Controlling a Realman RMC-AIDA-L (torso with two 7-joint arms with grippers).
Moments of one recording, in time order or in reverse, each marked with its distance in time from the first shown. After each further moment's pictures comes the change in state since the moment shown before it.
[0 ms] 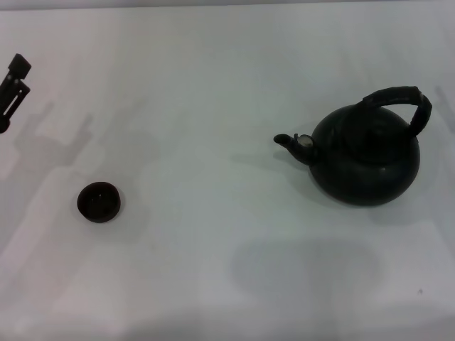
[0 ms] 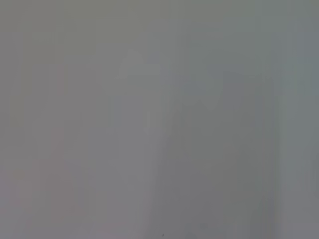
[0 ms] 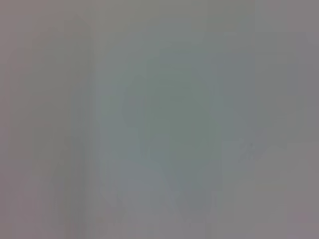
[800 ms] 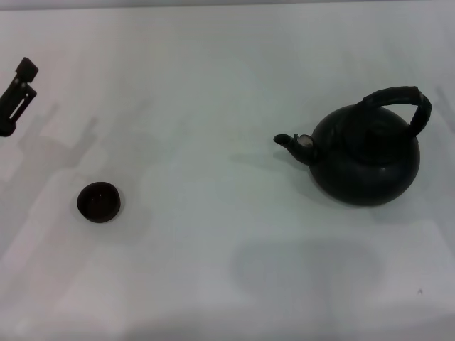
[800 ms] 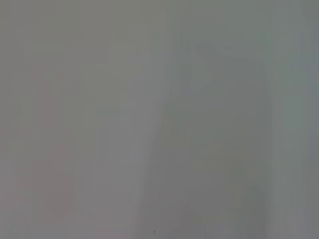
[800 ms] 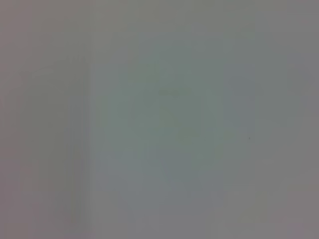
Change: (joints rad) left arm 0.000 0.000 0.005 0.000 0.018 -0.004 0.000; right arm 0.000 0.000 0.000 -0.005 0.000 0.021 0.000
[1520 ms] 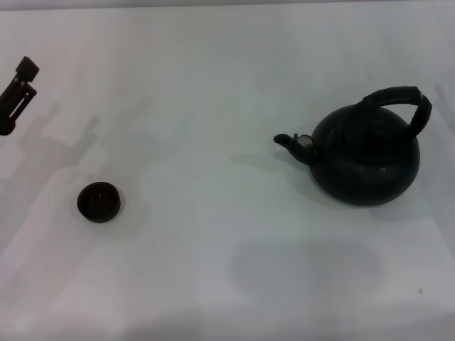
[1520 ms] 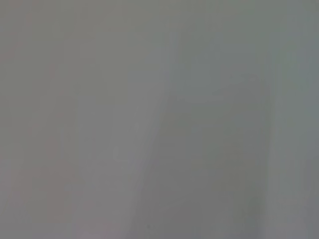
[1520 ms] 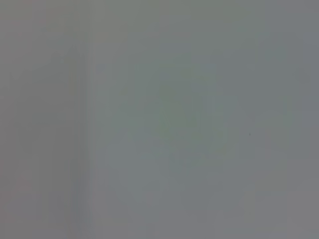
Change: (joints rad) left arm -0.002 0.005 0.008 0.012 0.010 0.009 -0.075; right arm 0.006 0.000 0.000 -0.001 0.000 0.016 0.000
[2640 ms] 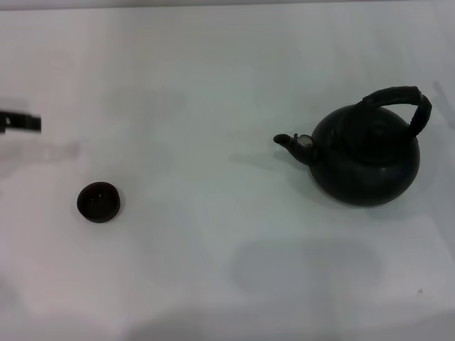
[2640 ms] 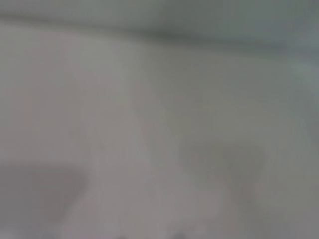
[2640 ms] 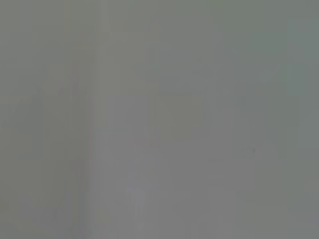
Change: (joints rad) left arm -0.164 0.032 0.040 1.123 1.341 -0.079 -1.787; right arm 0.001 -0.004 0.000 -0.016 0.000 -0.020 0.000
